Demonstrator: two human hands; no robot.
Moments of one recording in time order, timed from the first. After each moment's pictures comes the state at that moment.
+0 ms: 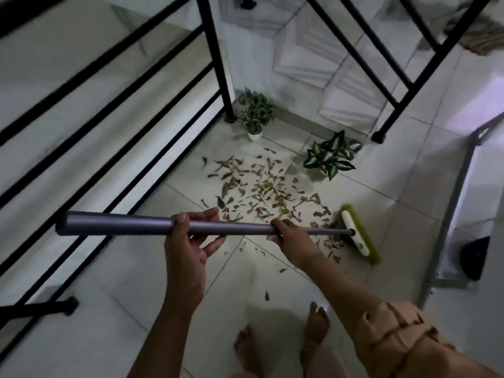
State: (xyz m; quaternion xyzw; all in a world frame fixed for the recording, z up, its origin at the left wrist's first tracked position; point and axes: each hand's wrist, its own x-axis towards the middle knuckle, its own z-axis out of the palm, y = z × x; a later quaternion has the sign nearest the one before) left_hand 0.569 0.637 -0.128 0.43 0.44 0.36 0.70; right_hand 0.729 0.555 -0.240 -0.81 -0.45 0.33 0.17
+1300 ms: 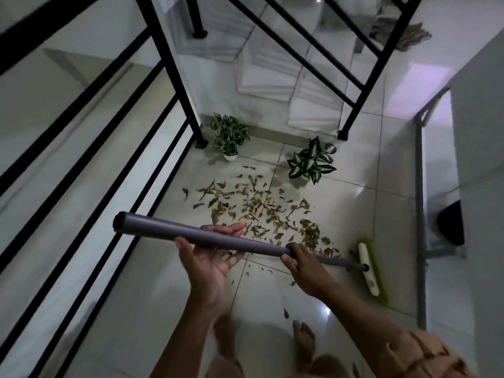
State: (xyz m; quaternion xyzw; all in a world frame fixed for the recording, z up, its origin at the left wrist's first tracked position) left_hand 0.572 0.739 -0.125 0.44 0.34 0.22 0.80; right_hand 0.682 0.594 -0.250 -0.85 -0.28 0.34 0.28
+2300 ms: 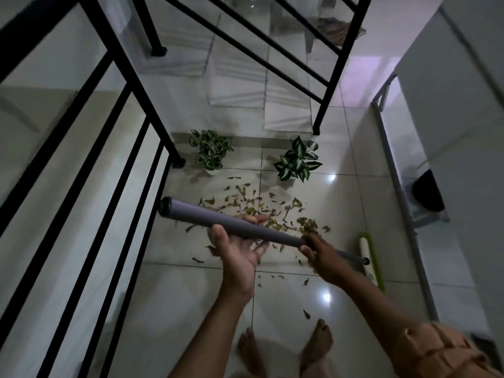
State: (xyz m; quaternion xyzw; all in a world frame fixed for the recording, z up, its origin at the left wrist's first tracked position) left_hand 0.595 0.830 -0.115 0.46 0.26 0.10 0.84; right_hand 0.676 0.666 -0.237 -0.89 -0.14 0.32 0.30
